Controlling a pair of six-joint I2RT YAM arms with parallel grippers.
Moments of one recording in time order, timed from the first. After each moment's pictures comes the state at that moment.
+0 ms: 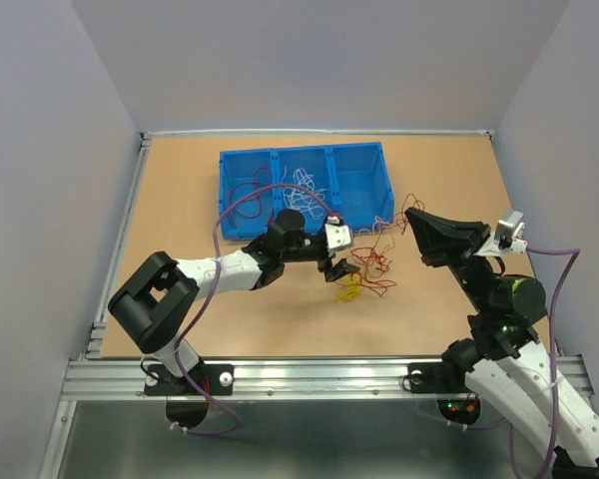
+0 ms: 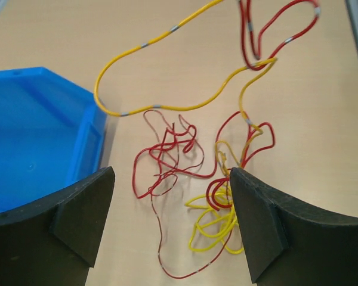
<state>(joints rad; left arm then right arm) -0.81 1.59 0.81 0.54 0.57 0.30 0.51 0.45 0.52 0.51 -0.13 0.32</state>
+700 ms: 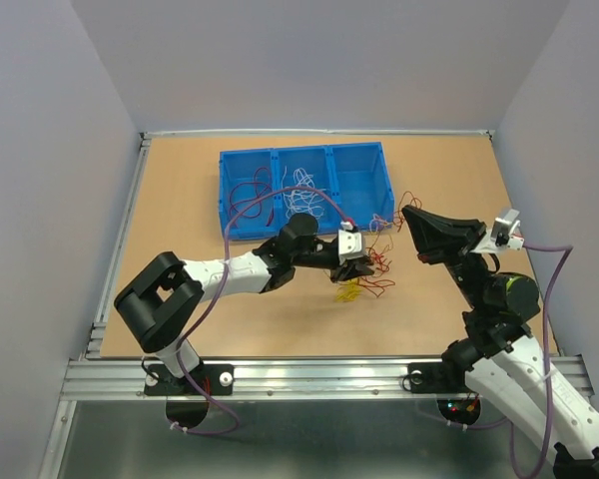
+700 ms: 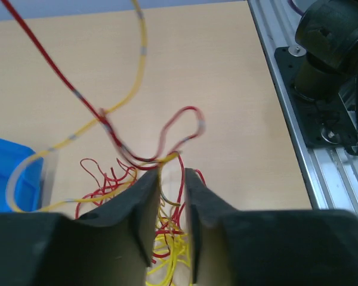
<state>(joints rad) -0.89 1.61 0.85 0.55 0.71 0.21 0.51 0.50 0.49 0.61 -0.12 0.36</state>
